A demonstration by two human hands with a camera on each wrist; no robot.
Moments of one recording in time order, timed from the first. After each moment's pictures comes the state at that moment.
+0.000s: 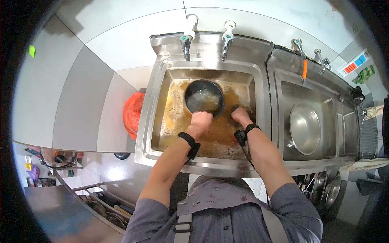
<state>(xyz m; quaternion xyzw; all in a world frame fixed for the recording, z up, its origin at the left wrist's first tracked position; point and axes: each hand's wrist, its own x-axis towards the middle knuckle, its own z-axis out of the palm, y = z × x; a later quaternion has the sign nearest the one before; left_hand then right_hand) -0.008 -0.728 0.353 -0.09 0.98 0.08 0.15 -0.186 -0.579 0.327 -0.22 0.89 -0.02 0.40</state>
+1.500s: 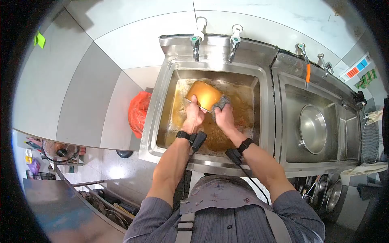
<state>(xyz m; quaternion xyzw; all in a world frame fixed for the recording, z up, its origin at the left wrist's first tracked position) -0.010 -0.769 0.352 -0.34 0.23 0.87 -0.26 -0.073 -0.628 0.356 -0.20 0.87 -0.43 0.13</state>
